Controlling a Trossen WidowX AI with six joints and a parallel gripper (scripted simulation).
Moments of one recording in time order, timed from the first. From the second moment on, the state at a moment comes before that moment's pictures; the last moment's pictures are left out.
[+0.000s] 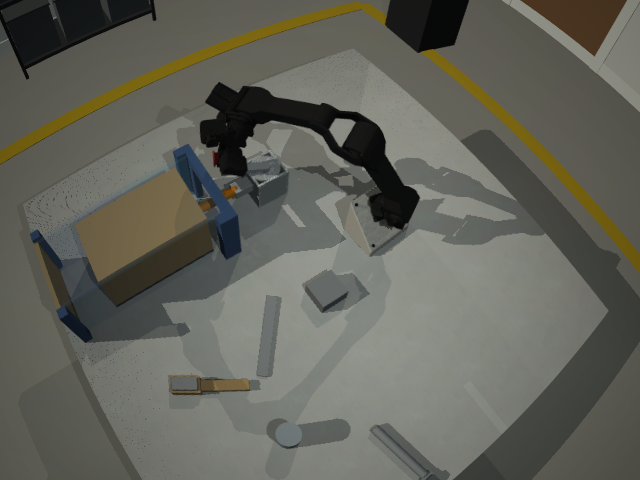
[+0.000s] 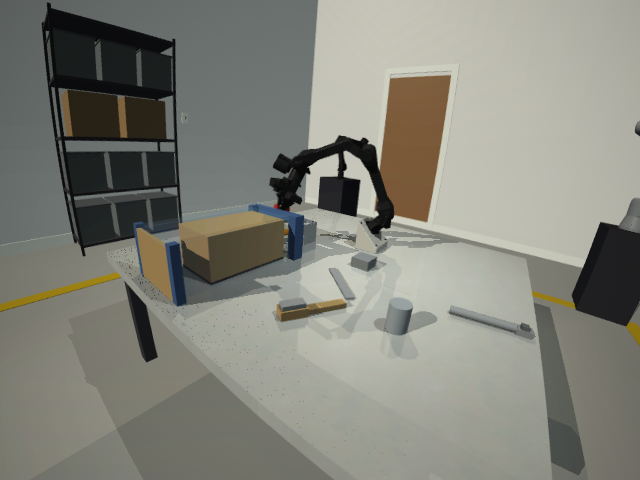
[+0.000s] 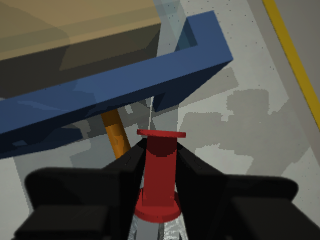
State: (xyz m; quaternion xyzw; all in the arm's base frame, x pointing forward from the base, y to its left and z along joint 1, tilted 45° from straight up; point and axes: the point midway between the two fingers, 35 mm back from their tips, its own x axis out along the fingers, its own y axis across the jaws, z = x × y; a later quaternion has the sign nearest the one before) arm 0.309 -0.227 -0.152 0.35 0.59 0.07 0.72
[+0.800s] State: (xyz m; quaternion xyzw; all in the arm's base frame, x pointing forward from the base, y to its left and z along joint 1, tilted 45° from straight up) arm 0.315 -0.196 -0.126 0.35 0.59 0.07 0.72
